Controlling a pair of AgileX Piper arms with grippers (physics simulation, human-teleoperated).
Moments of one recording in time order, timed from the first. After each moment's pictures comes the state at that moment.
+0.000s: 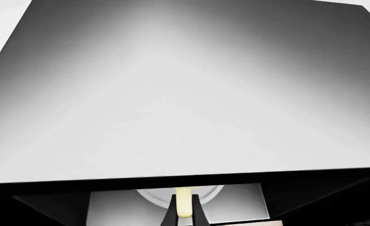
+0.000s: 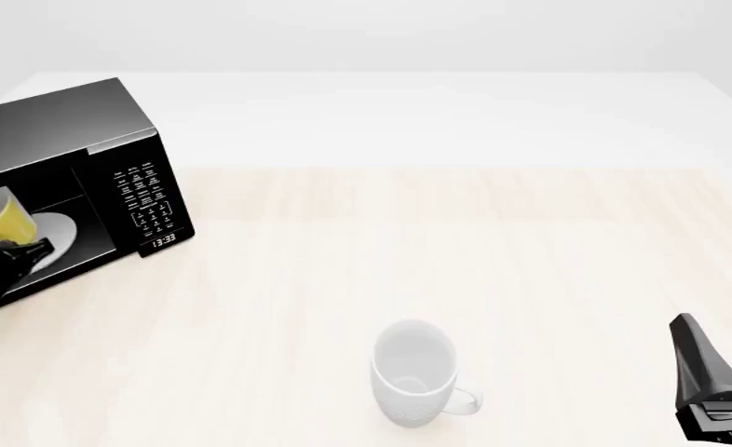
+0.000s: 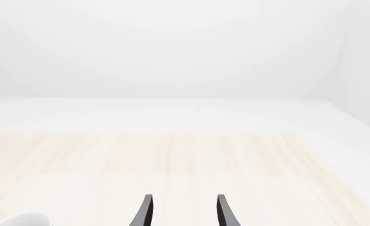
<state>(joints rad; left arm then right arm) 0.48 1.86 -0.70 -0.65 -0.15 0.00 0.01 -0.01 -0.01 -0.01</state>
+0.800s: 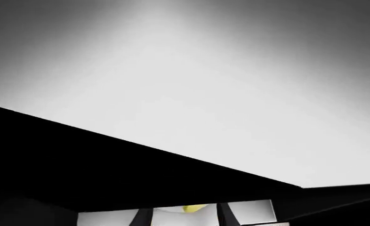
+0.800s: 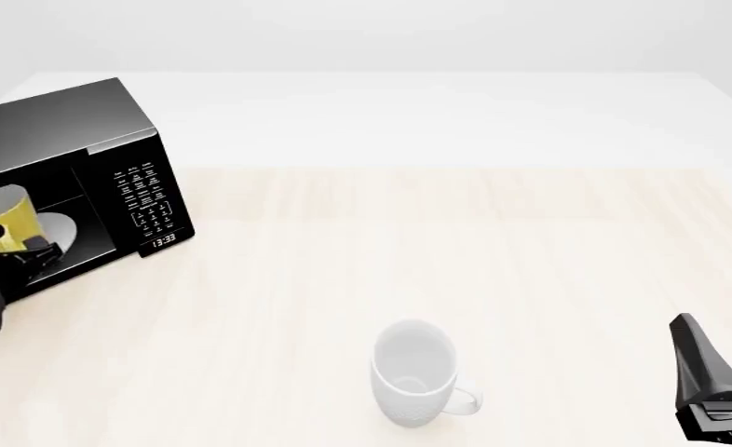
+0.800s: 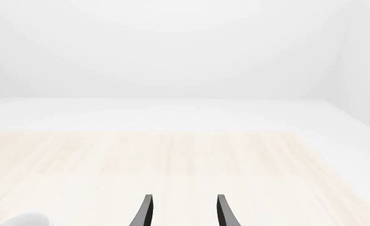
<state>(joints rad) 0.48 1.93 -0.75 -0.63 -0.16 0.00 0.01 -0.01 -0.01 -0.01</state>
